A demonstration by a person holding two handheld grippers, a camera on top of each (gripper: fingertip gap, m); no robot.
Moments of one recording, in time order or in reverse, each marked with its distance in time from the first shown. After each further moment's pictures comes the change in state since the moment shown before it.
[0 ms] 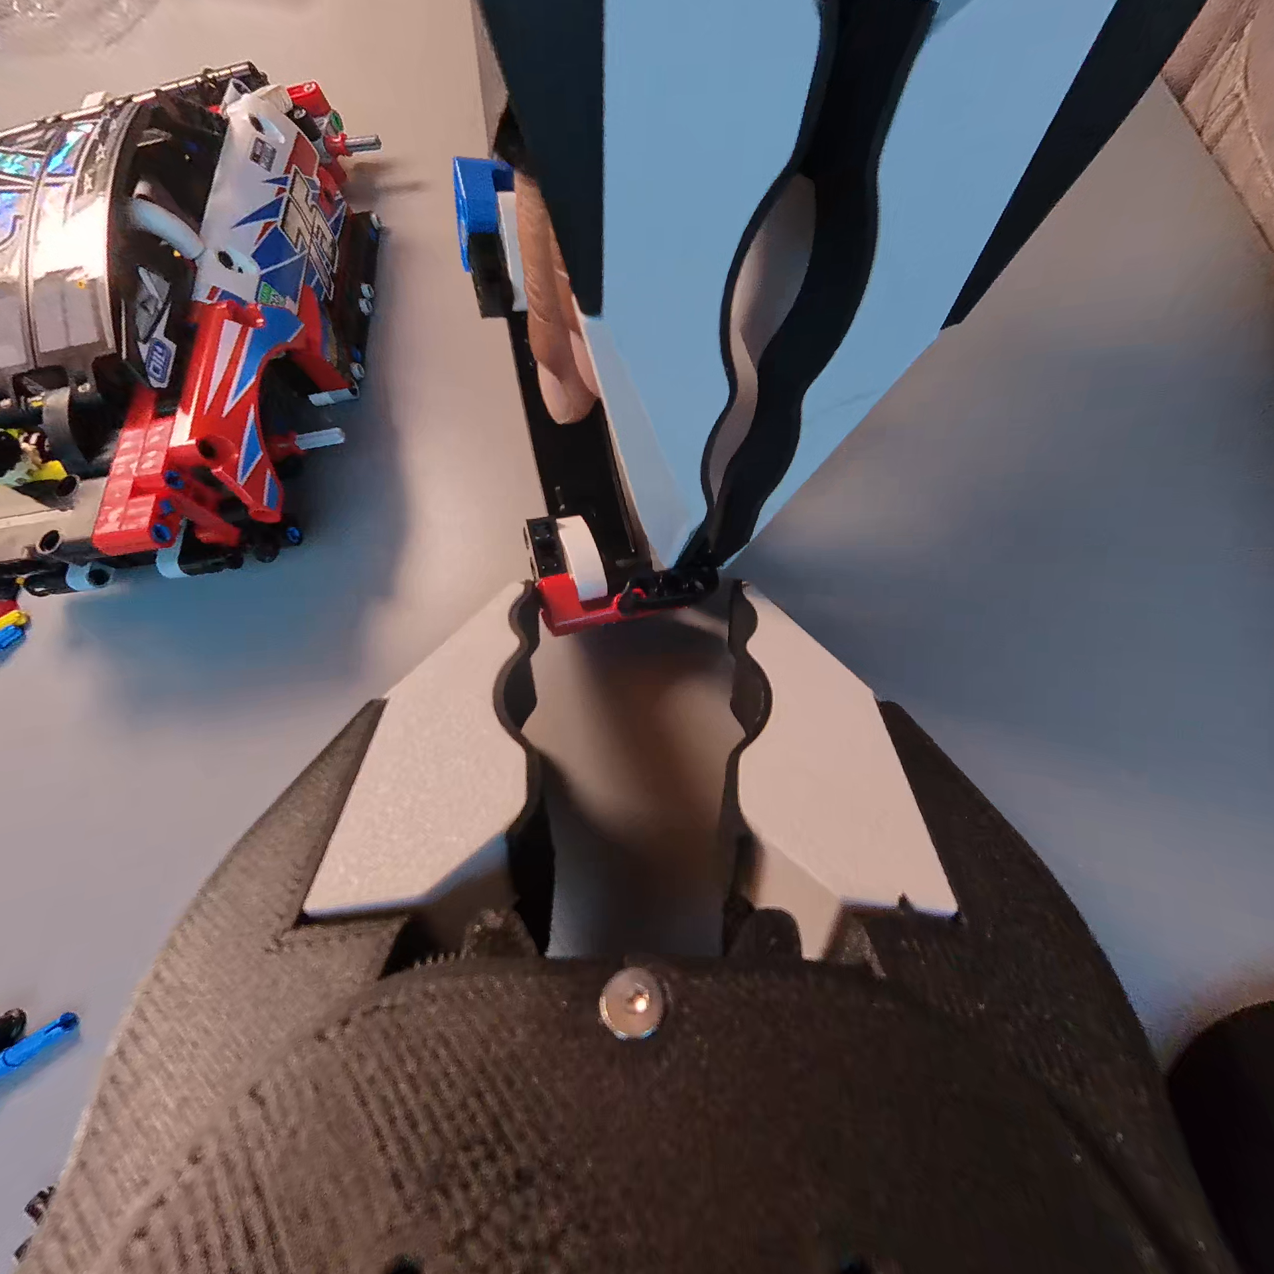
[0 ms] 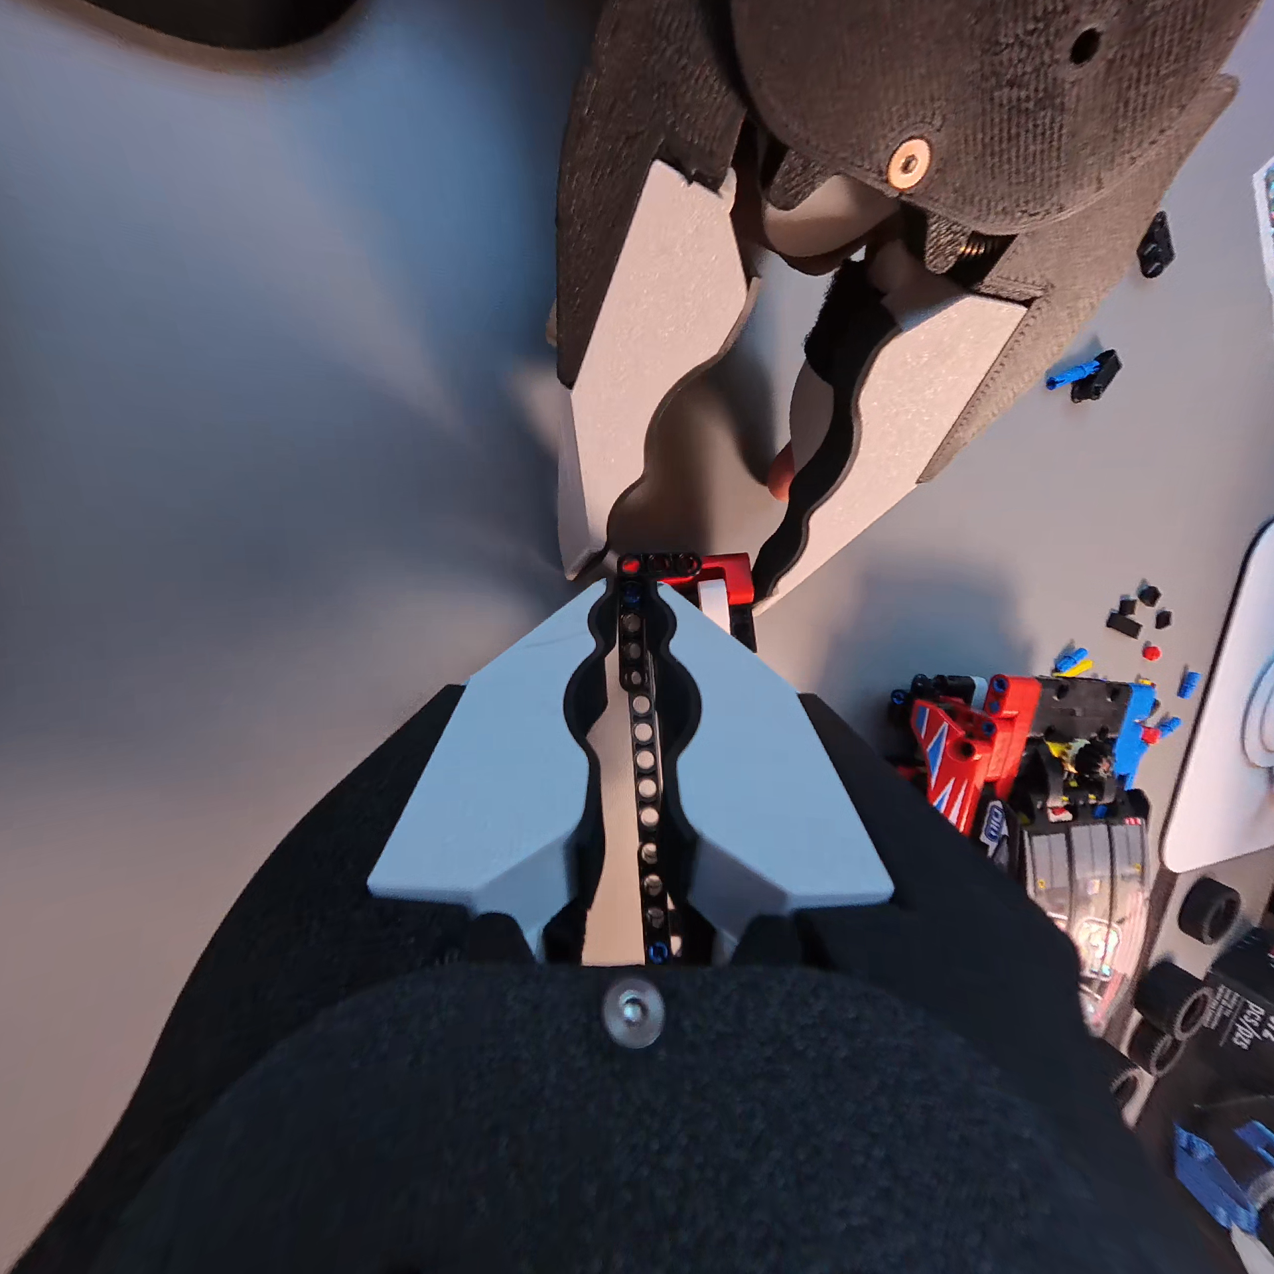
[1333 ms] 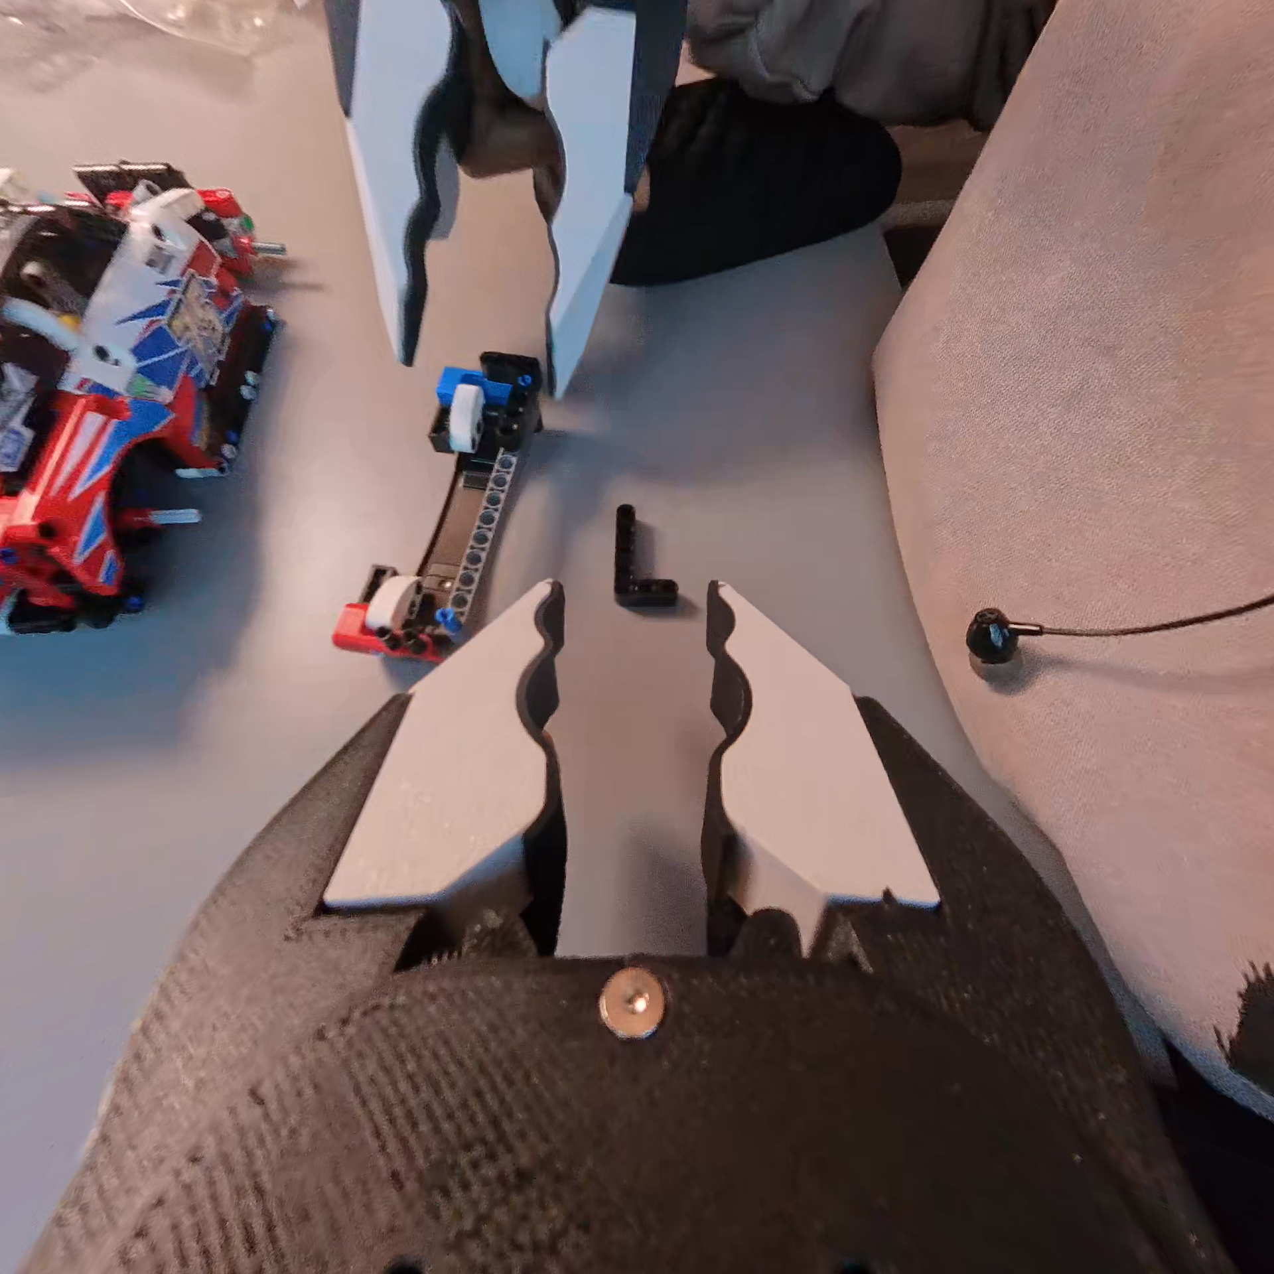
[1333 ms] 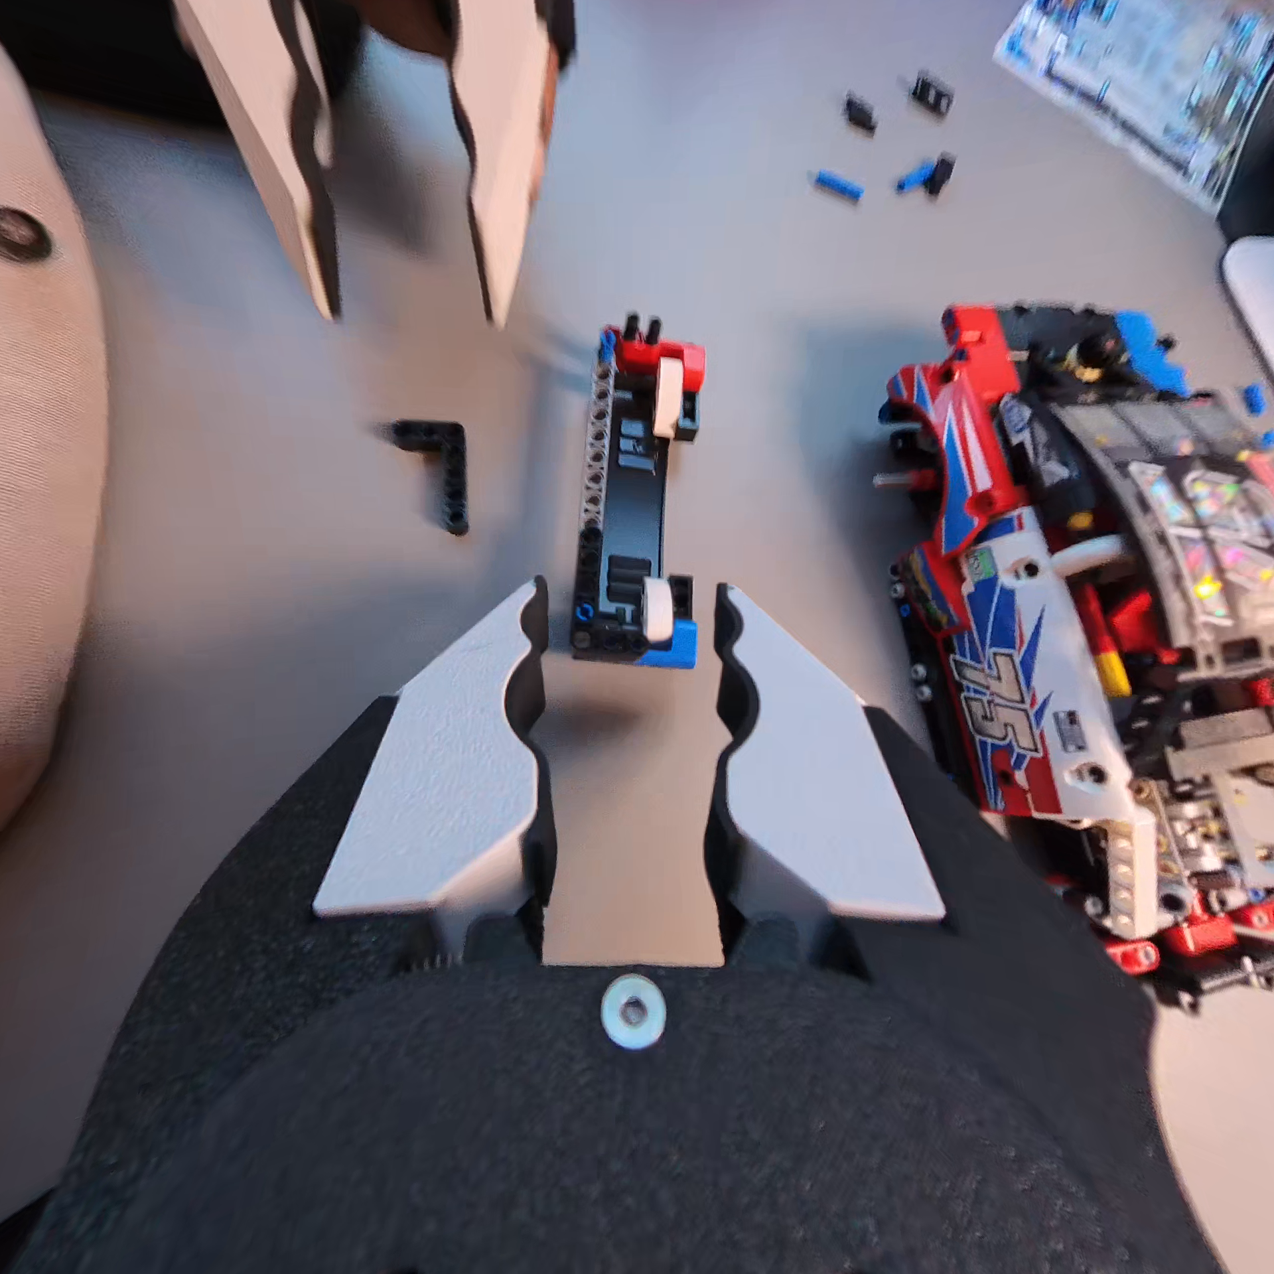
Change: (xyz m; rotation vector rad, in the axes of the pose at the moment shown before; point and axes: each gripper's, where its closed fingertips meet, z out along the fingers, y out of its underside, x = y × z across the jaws) left arm 0.060 -0.046 -0.009 0.057 0.063 -0.134; right arm -0.006 0.091 -0.055 0.398 0.021 0.341
